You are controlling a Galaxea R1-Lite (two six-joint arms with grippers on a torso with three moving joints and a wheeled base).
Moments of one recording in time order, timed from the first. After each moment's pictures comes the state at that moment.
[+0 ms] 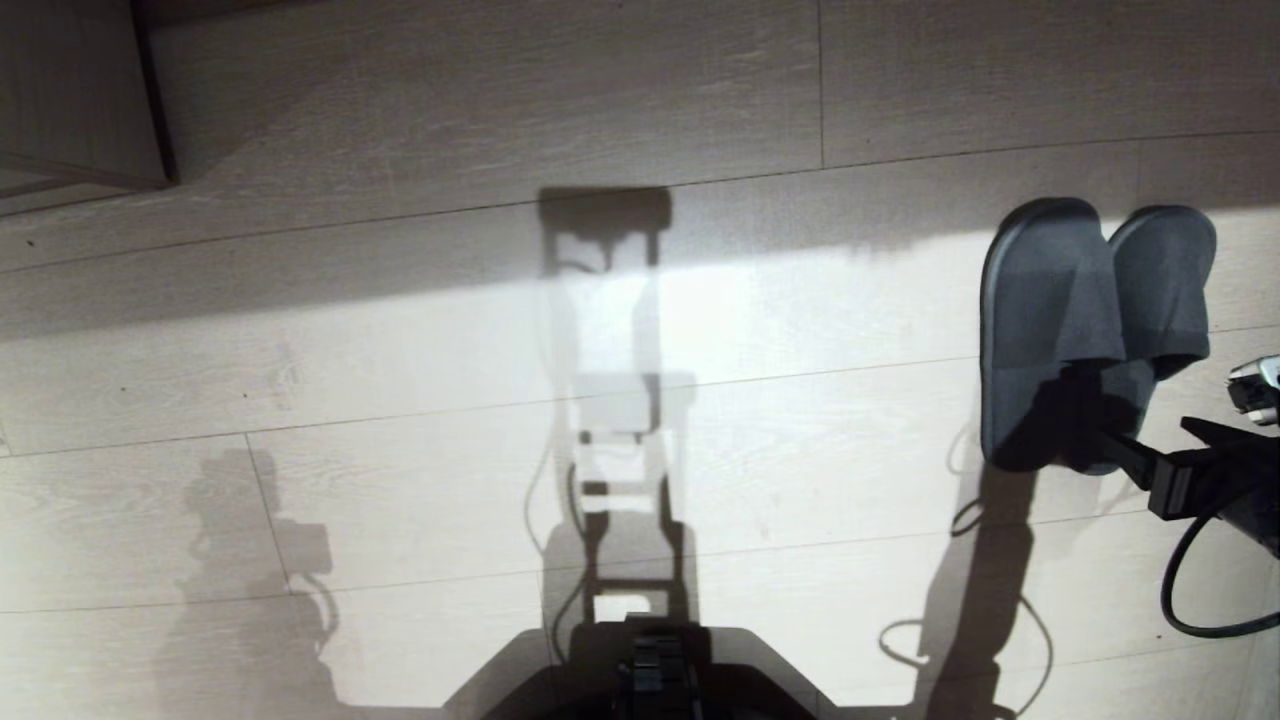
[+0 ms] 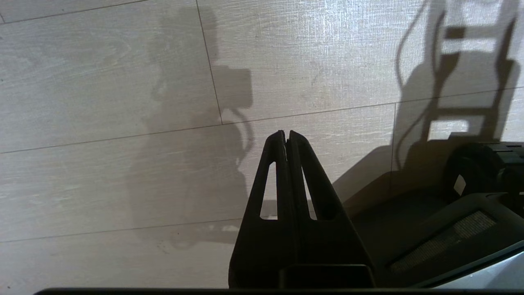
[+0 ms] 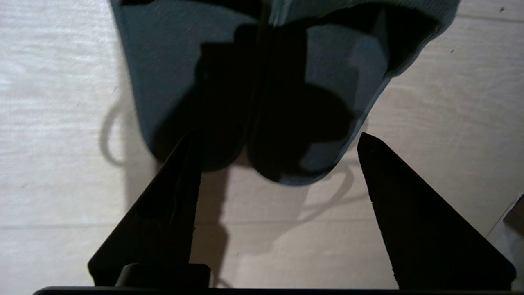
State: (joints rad) left arm 0.01 0.00 0.00 0.01 0.00 0.00; right arm -0.41 1.61 -0.37 -1.12 0.26 -0.24
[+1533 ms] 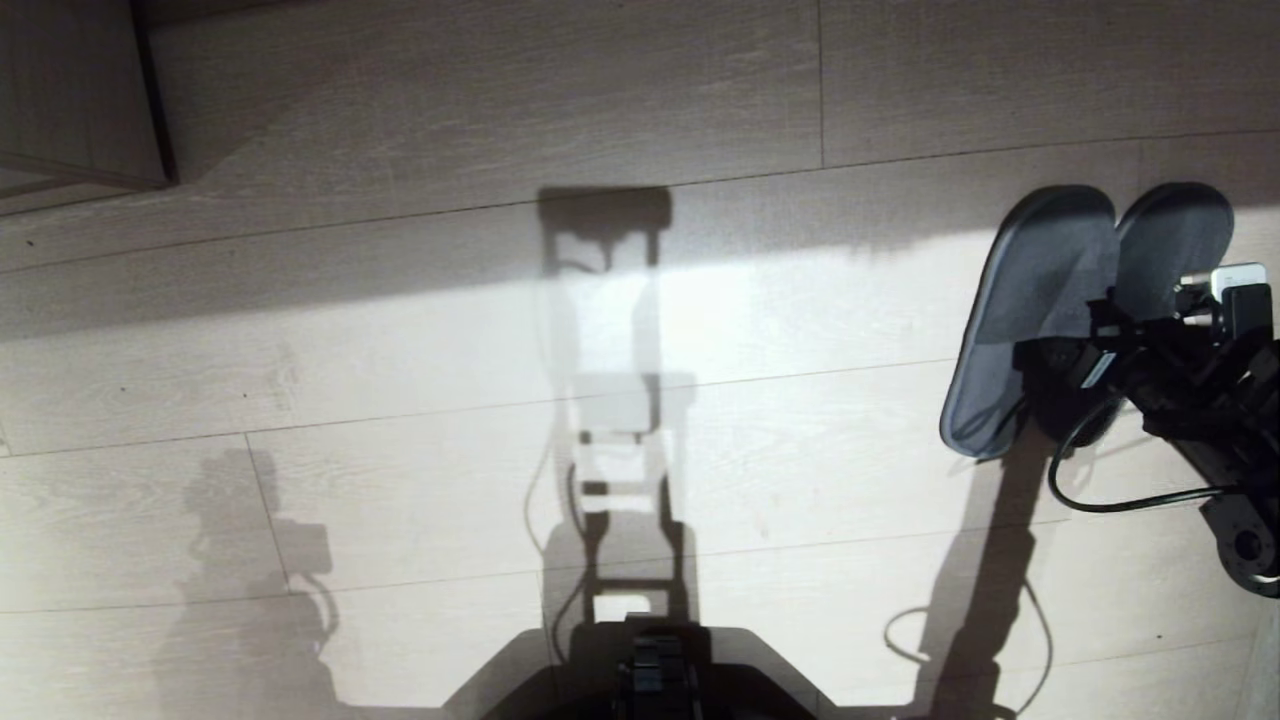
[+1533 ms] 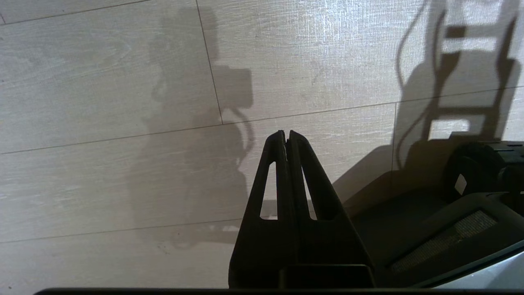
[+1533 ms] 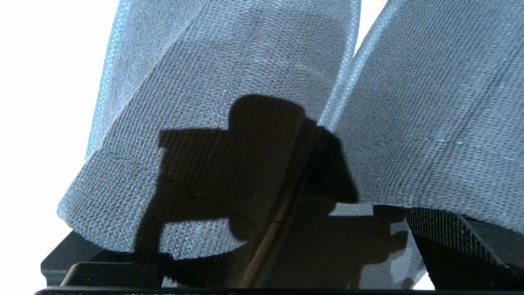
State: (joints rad) left arm 0.01 0.00 0.00 0.01 0.00 0.00; right arm -0.28 1.92 -0.68 -1.52 0.23 -0.08
